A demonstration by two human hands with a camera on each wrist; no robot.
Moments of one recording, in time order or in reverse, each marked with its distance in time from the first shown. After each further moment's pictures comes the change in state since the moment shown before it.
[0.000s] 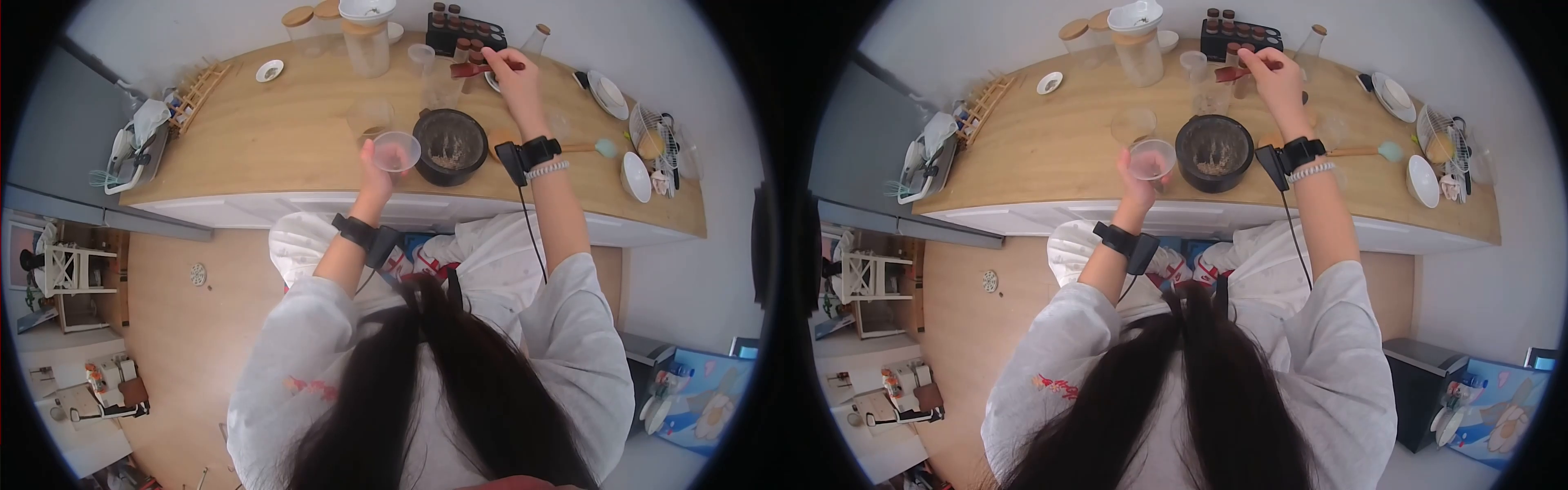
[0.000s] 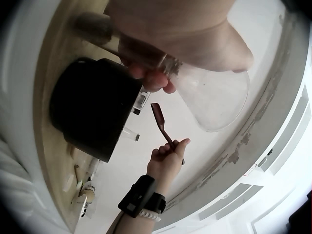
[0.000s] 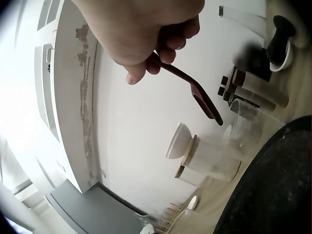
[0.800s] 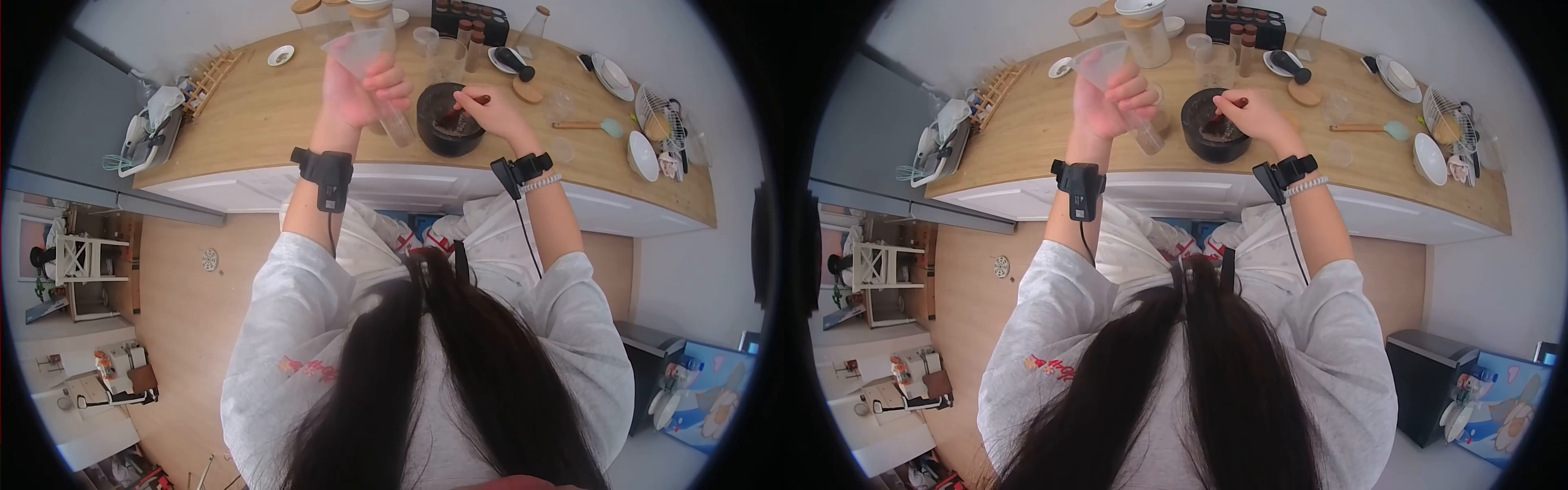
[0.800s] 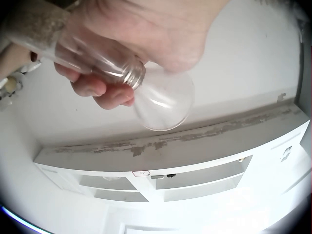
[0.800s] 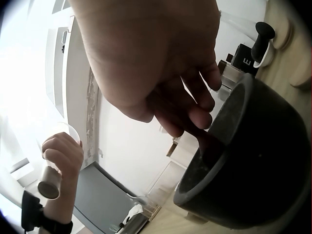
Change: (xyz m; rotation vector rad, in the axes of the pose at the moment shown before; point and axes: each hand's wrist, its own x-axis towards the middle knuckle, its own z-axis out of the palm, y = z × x) left_hand 0.028 0.138 0.022 -0.732 -0.773 -0.464; right_hand -0.088 0.011 0.001 -0.175 -0.586 0.147
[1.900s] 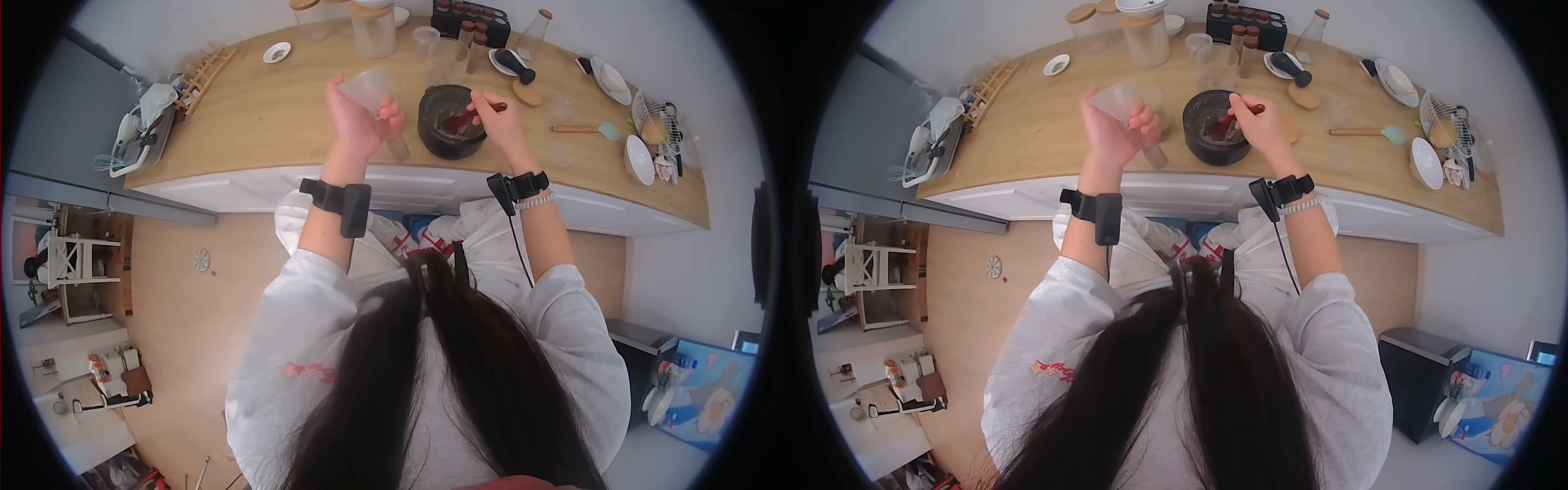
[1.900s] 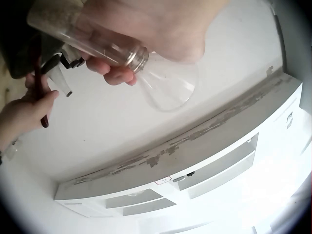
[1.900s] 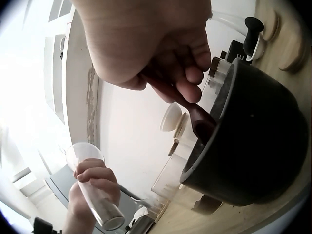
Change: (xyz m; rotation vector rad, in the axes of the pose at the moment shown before) left_hand -0.021 -0.038 -0.017 0.121 0.720 0.358; right_hand -0.012 -0.002 0.019 0.243 0.337 0.075
